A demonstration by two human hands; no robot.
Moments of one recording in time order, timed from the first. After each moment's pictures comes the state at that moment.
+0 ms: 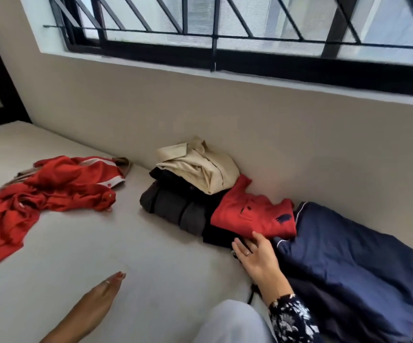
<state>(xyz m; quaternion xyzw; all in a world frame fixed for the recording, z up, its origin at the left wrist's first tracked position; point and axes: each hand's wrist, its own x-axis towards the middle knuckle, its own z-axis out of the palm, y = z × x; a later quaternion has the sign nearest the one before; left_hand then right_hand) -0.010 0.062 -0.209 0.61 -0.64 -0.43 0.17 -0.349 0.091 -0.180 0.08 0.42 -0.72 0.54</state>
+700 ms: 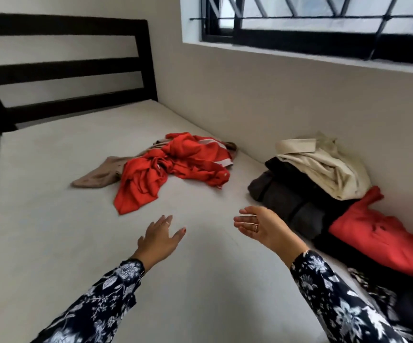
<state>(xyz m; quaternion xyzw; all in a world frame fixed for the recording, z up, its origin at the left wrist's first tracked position) 0.105 0.050 -0.177 0.74 -0.60 -0.27 0.14 -0.143 0.012 -0.133 -0.27 0.57 -0.40 0.67</state>
